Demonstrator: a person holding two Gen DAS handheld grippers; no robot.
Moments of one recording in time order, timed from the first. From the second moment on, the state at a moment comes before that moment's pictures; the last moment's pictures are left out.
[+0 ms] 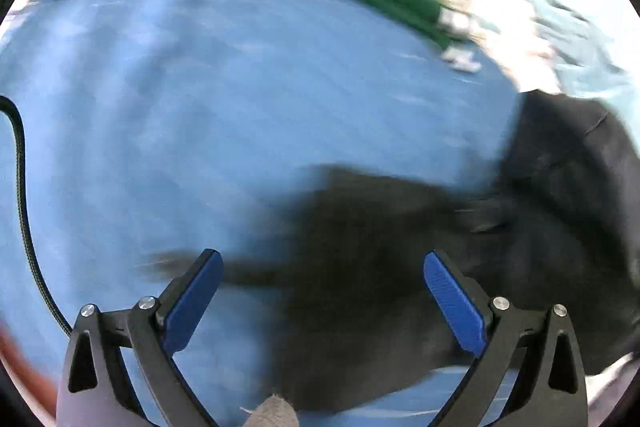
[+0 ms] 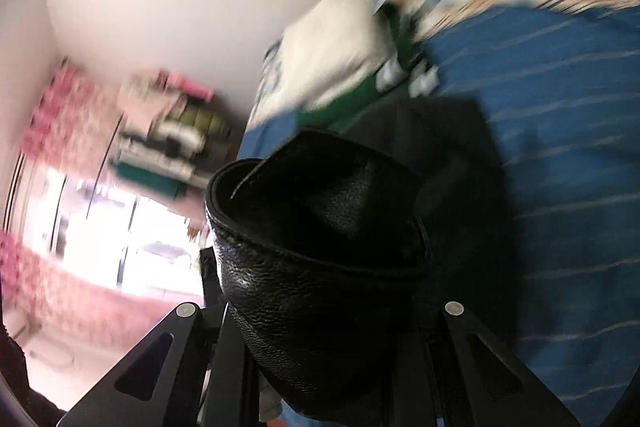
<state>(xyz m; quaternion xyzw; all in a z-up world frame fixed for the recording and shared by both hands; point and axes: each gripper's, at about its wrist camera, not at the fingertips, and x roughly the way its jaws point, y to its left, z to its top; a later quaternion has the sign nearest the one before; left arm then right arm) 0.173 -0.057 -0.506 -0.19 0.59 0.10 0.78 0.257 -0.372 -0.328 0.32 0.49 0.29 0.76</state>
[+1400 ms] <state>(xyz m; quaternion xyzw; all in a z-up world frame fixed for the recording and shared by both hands) 0.118 0.006 -0.468 -0.23 0.55 0.23 0.76 0.296 -0.214 -0.500 0.12 0.77 0.21 0.59</state>
